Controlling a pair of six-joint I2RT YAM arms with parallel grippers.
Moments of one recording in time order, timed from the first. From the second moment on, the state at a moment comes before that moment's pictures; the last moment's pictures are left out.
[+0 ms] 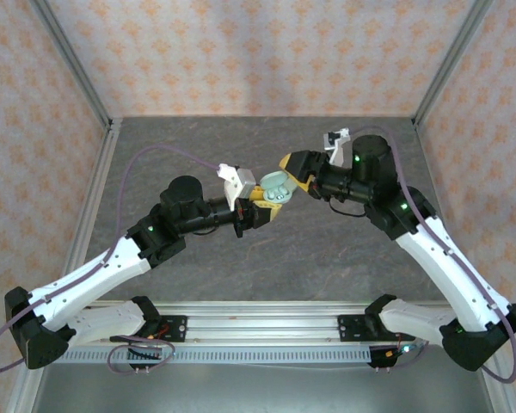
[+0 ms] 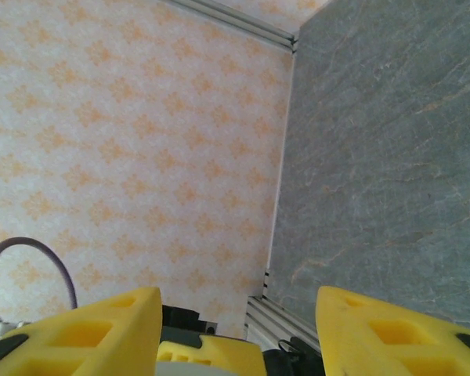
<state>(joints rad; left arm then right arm) -0.79 1.05 0.98 -0.01 0.39 -0.15 0.58 1.10 1.30 -0.53 -0.45 1.06</state>
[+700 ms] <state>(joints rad) -0.79 1.02 0.97 -0.03 0.38 -0.15 0.57 1.04 1.30 -0.58 -0.54 1.01</state>
